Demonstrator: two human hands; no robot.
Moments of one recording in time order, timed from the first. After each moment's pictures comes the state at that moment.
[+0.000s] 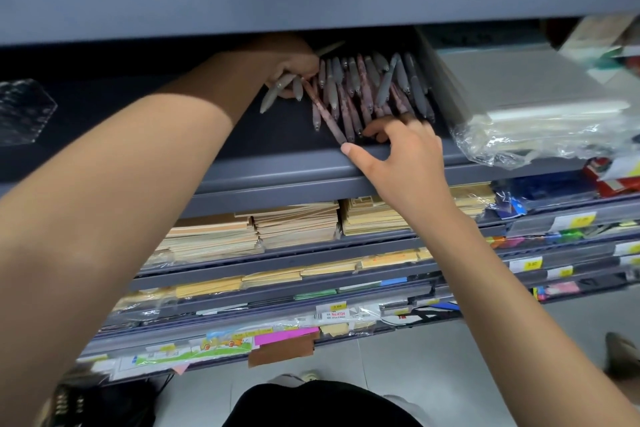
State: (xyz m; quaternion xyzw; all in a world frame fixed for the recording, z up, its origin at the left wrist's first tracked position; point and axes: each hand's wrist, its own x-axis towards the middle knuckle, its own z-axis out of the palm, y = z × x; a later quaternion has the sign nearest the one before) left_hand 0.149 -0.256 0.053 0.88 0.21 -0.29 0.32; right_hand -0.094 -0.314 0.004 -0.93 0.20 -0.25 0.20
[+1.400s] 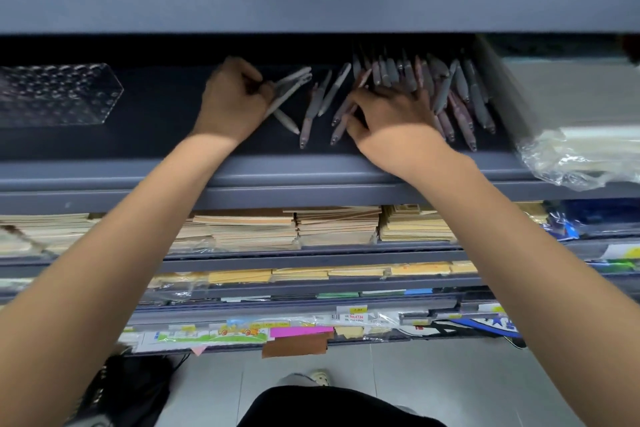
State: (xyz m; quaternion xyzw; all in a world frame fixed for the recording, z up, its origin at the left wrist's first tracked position) left_hand 0.095 -0.089 0.023 0.90 -0.12 0.10 0.41; right_hand -0.013 -0.277 0.028 -0.99 0.07 -0.14 0.05
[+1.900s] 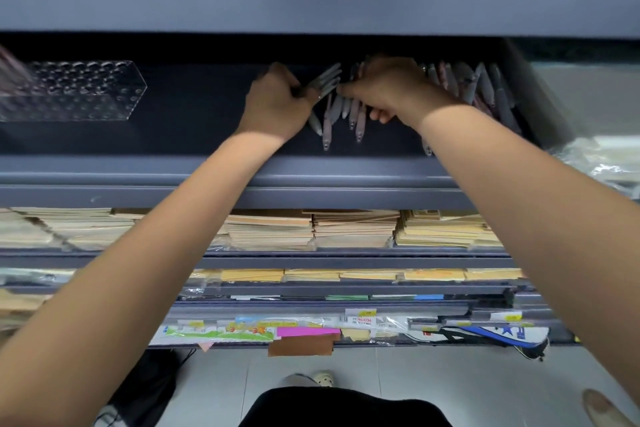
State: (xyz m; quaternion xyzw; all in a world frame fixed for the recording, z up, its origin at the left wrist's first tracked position) left_hand 0.095 -0.108 0.020 0.90 -0.13 0.08 0.40; right_hand 0.059 -0.269 0.056 -0.94 0.16 -0.02 0.31
